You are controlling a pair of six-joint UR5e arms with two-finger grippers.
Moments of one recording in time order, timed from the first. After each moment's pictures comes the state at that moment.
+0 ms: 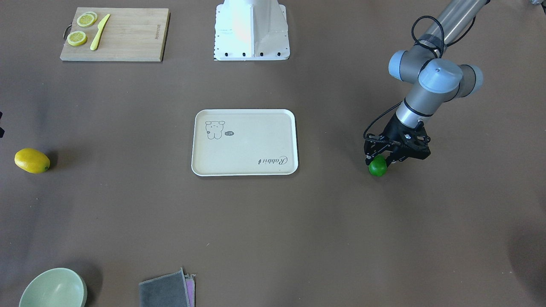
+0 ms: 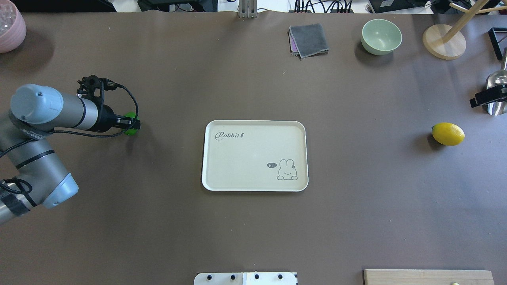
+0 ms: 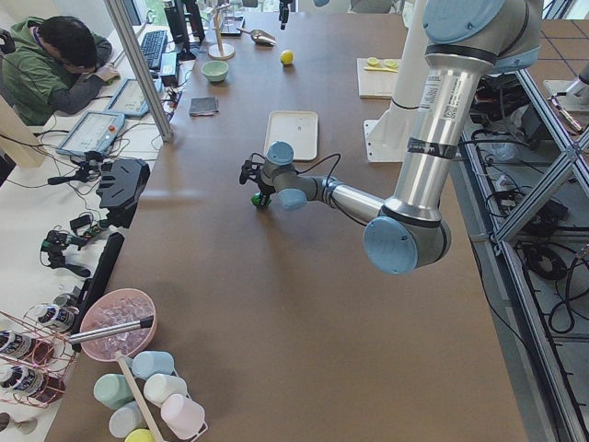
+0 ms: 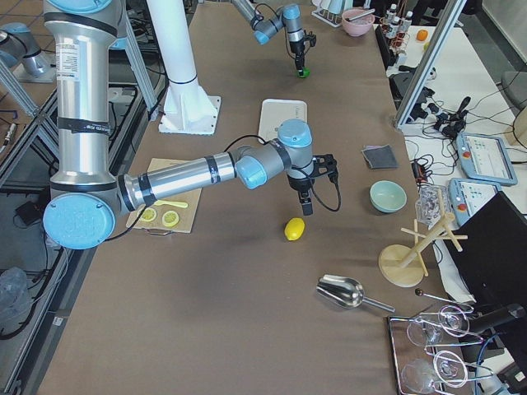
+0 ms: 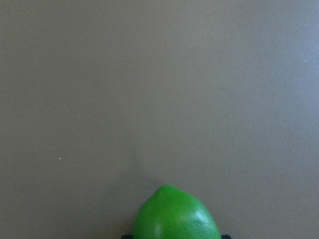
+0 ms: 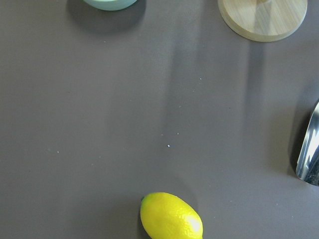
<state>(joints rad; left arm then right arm) -0.75 -1.83 -1.54 -2.33 -1.90 -0.98 1.23 -1.61 1.89 -1.29 2.20 0.45</state>
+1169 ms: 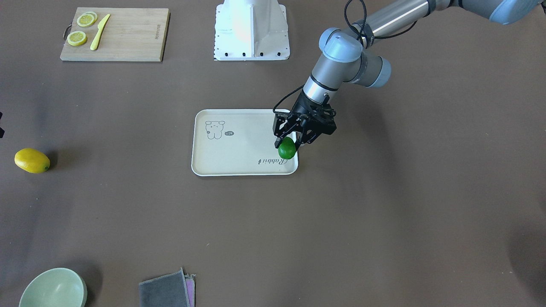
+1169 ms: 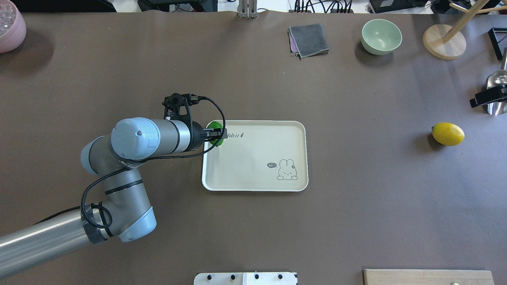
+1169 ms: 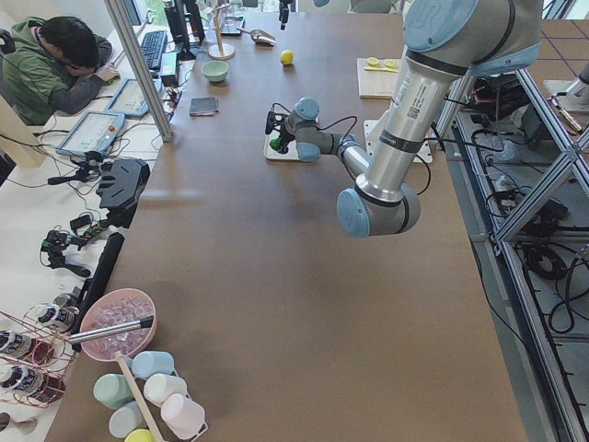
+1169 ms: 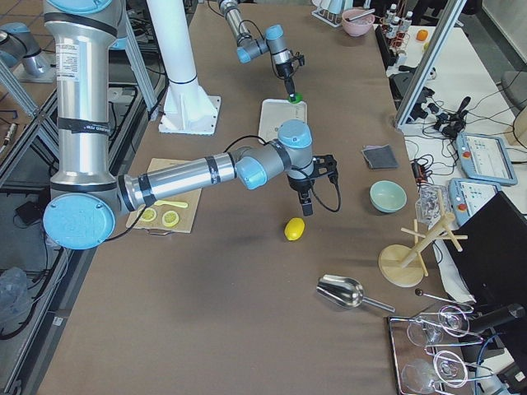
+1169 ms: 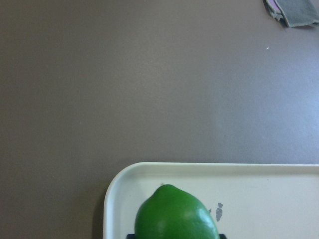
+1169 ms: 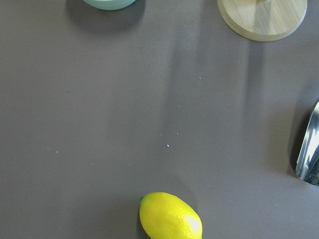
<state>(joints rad) -0.50 -2.10 -1.55 -2.32 -1.64 -1.32 1.23 -1.61 1.88 -1.29 2.20 0.45</state>
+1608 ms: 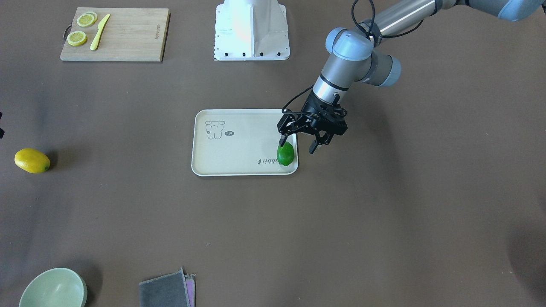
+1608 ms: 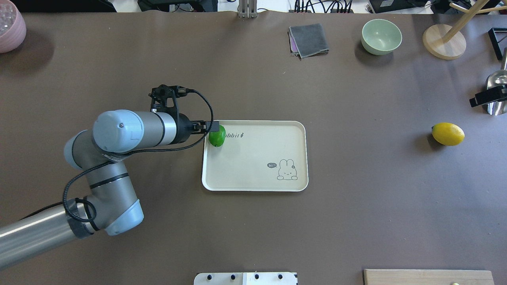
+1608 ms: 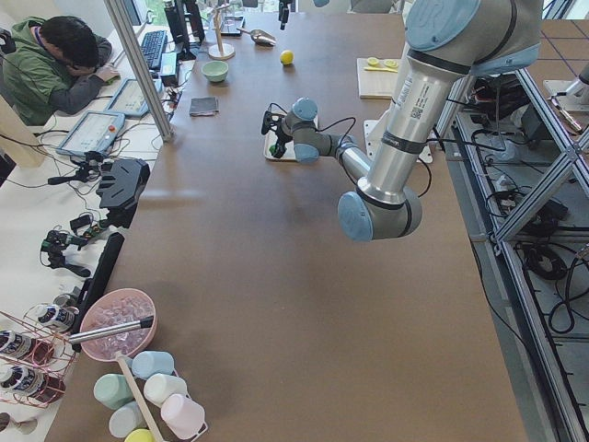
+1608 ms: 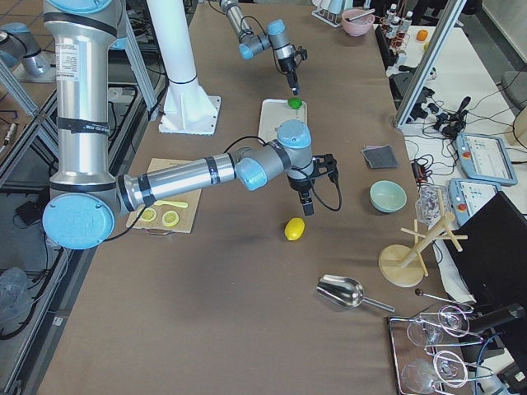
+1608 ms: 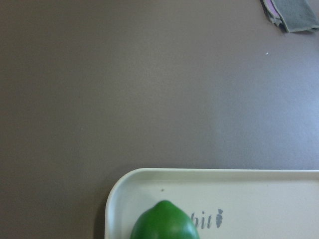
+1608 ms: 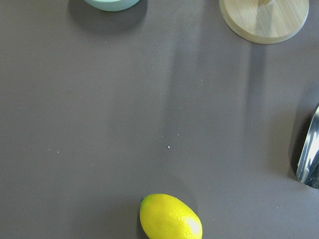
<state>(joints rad) -0.56 -2.02 -1.61 -2.32 -1.67 -1.21 1.23 -1.62 1.87 -1.24 2.19 0.42</state>
